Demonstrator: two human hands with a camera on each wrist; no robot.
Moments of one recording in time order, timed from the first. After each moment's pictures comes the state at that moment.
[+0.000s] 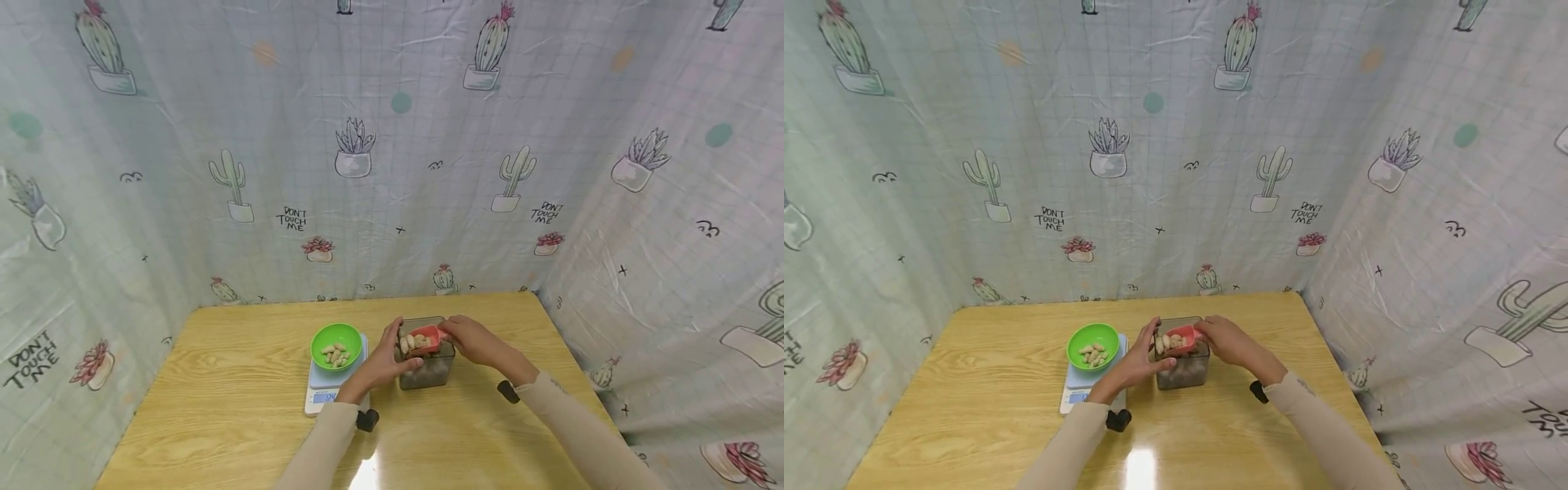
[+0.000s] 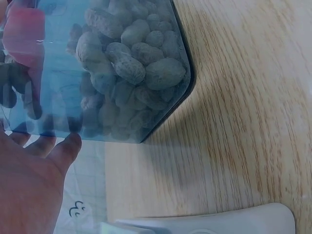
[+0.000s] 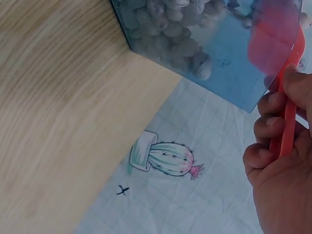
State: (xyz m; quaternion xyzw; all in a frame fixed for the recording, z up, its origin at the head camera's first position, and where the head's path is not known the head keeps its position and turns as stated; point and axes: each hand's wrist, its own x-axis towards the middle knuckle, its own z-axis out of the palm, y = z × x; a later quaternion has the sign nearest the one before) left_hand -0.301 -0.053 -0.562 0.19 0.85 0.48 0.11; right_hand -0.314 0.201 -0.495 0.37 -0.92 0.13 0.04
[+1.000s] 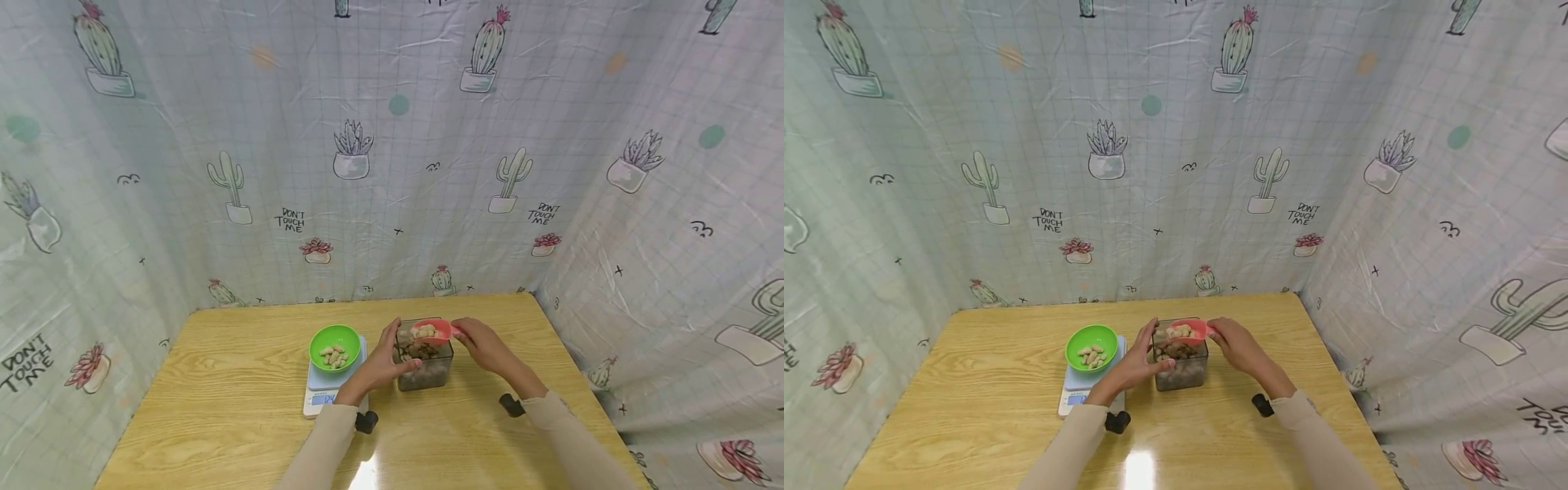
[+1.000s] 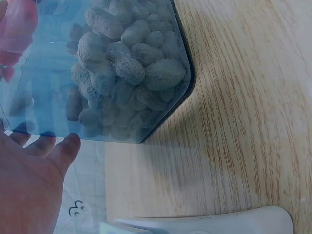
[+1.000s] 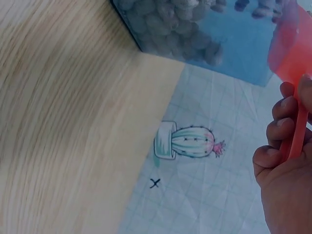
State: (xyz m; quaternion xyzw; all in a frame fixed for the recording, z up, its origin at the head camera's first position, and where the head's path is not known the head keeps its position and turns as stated) left_hand -0.298 -0.054 -0.561 0.20 0.86 0.47 0.10; right_hand -0.307 0.223 -0.521 0.28 -0.92 0.25 0.10
